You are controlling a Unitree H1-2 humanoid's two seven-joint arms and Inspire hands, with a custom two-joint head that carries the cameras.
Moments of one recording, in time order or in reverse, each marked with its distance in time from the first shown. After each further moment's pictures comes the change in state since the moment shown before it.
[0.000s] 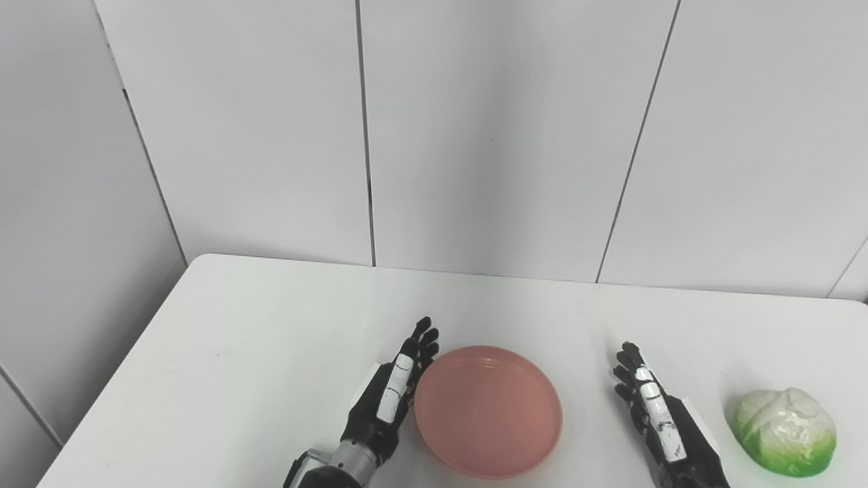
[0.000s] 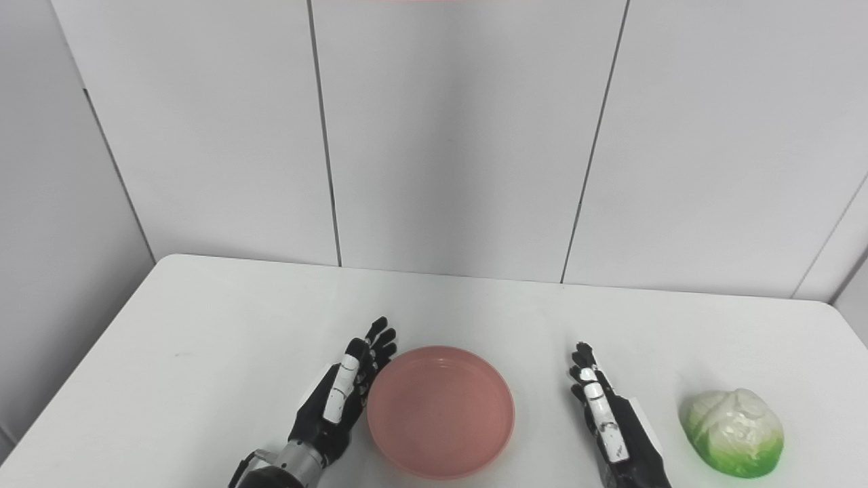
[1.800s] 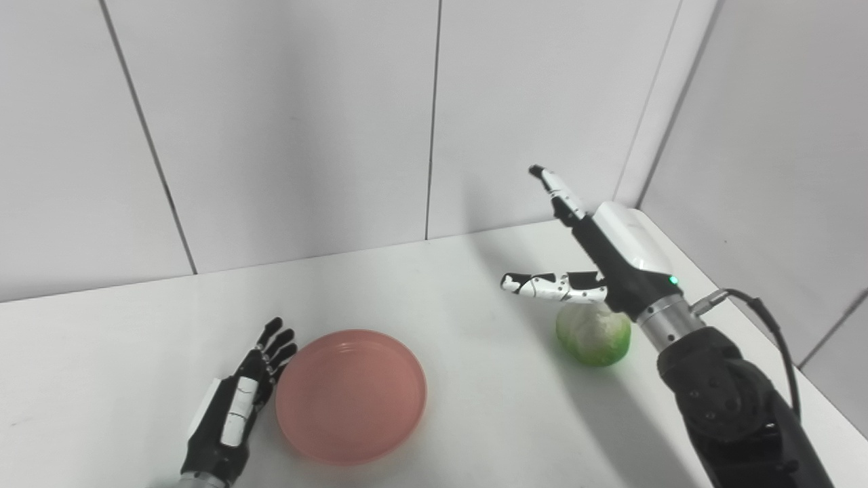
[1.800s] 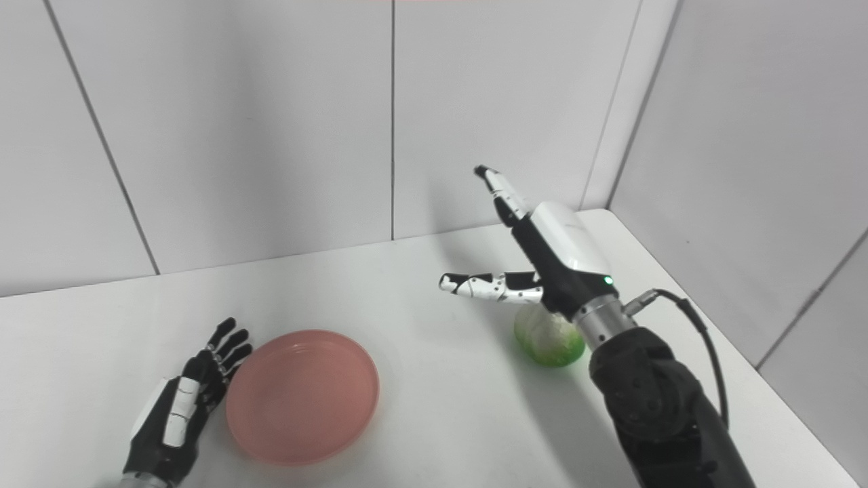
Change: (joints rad) left arm -0.009 0.082 0.028 0.087 0.069 -0.153 -0.085; right arm -0.041 -0.339 -0.098 -0.562 -0.657 0.196 0.098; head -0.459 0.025
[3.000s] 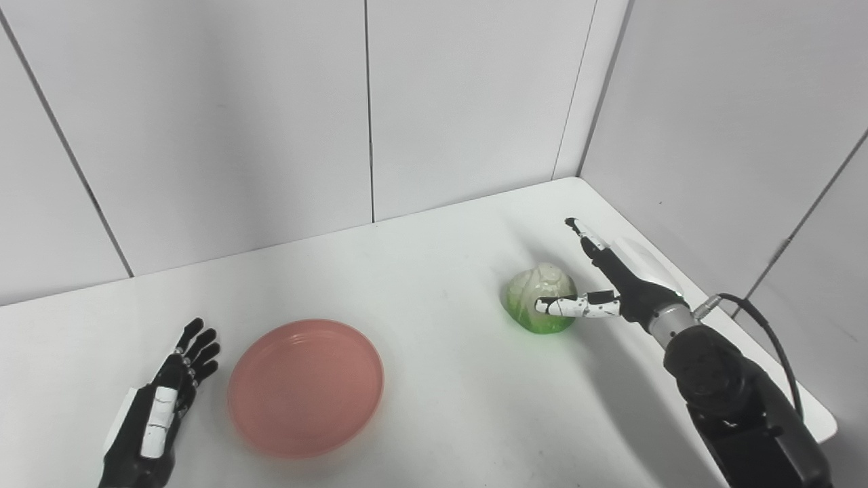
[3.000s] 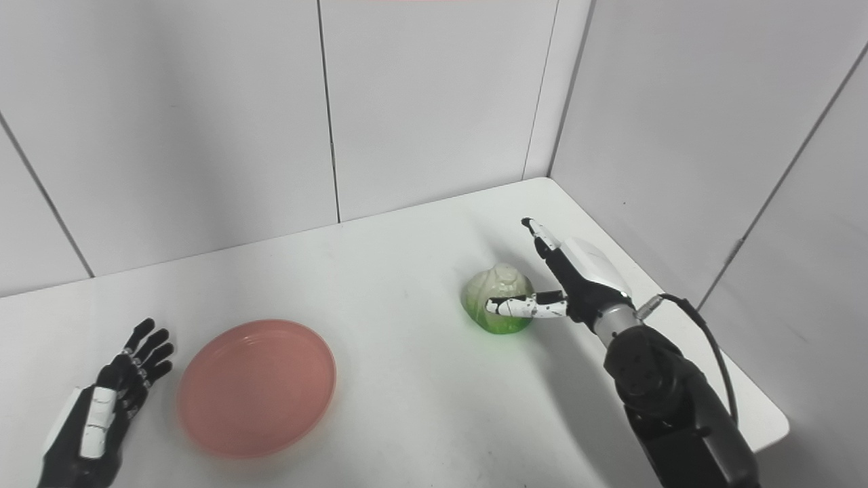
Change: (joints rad) left arm 0.008 0.049 0.034 0.004 0.000 -0.021 -0.031; right arm 0.146 -0.052 -0.069 0.220 0.033 0.095 0.017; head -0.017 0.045
